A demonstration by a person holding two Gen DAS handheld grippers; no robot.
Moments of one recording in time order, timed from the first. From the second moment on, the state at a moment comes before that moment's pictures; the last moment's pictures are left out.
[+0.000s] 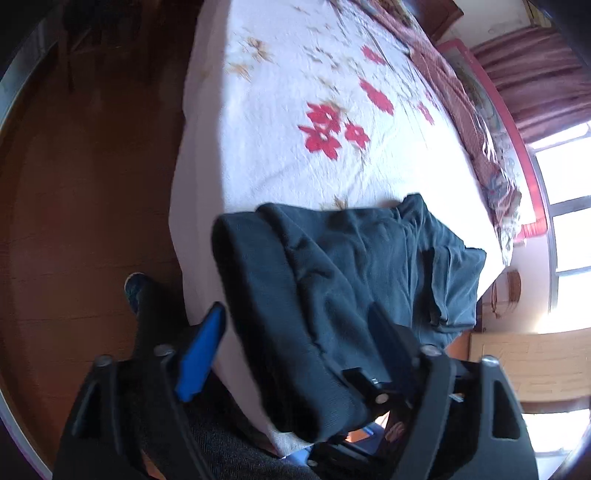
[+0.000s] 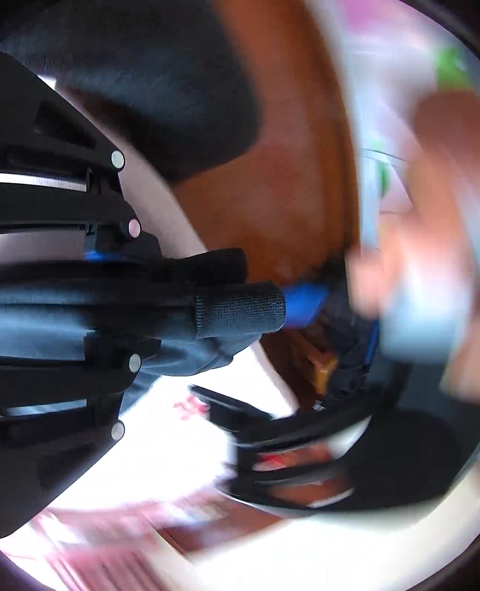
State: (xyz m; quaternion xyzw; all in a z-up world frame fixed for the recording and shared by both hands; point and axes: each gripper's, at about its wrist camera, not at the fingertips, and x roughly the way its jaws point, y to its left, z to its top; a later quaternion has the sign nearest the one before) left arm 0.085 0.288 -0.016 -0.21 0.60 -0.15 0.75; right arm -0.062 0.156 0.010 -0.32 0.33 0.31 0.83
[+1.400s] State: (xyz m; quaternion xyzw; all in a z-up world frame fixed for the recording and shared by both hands) left arm 0.034 0.009 0.021 -0.09 0.44 -0.32 0.83; right arm -0.118 -0.385 -0.008 0.51 0.26 -0.05 0.82
